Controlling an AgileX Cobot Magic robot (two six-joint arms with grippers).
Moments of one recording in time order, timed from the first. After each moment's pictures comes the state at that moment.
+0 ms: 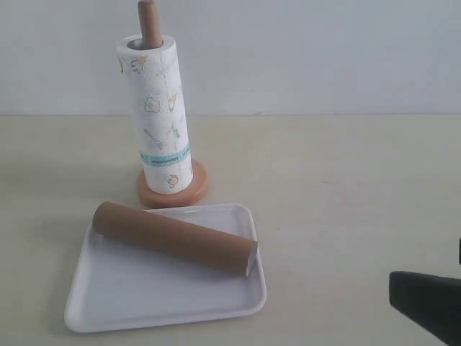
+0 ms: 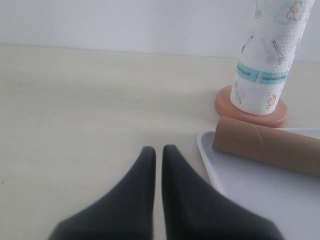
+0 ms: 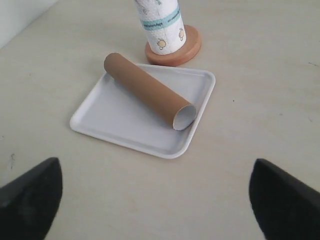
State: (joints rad) left arm -0.01 0.00 0.00 -0.06 0.34 -0.03; right arm 0.71 0.43 -0.41 0.14 0.54 0.20
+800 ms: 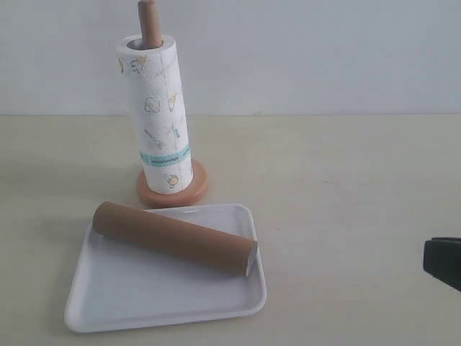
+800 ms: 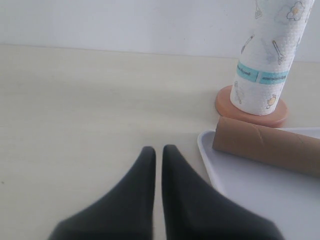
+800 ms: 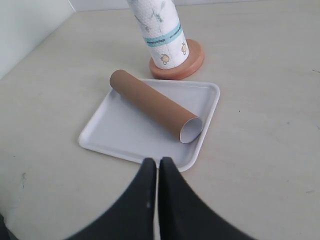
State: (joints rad) left arm -0.01 0.00 0.00 -0.06 0.34 -0.03; right arm 0.71 0.43 -0.41 0.15 0.50 0.25
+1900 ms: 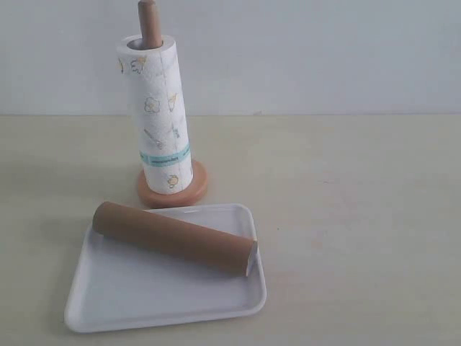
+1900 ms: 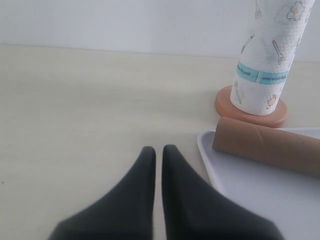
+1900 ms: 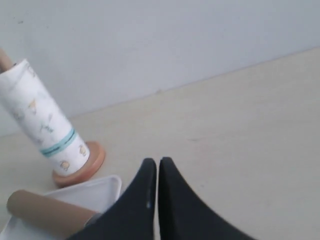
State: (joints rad) left arm -0.01 0.00 0.00 -0.06 0.34 -0.03; right arm 0.23 0.17 -0.20 0.16 0.29 0.26
